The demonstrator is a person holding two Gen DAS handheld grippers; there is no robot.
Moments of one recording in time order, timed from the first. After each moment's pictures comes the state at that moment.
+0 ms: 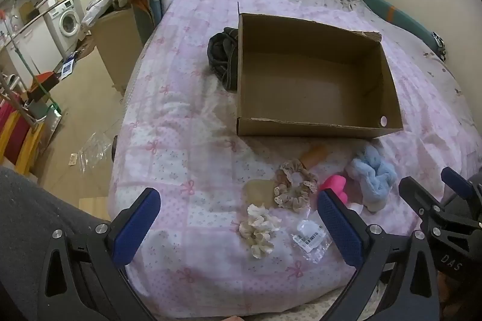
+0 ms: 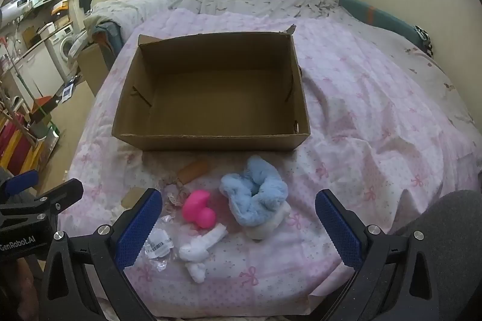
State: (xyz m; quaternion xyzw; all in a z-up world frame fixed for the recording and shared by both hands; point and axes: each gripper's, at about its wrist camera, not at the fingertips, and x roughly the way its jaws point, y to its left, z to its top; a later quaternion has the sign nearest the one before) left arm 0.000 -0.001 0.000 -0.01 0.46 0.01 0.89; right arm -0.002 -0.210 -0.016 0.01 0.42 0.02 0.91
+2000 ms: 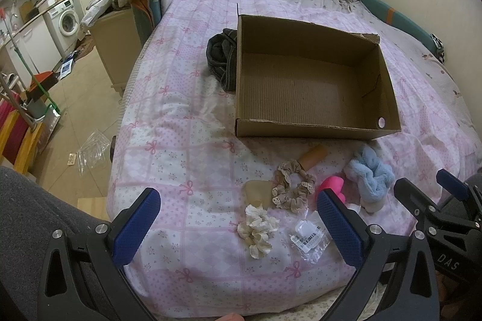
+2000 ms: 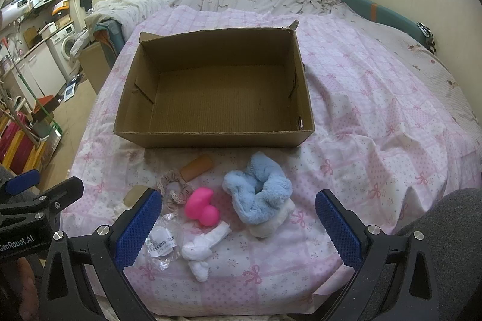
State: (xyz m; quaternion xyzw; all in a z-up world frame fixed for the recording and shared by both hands) left arm 0.002 -0.002 -0.003 -0.02 0.46 0.01 0.89; right arm -0.001 -0.208 -0.019 0.02 0.43 0.02 0.90
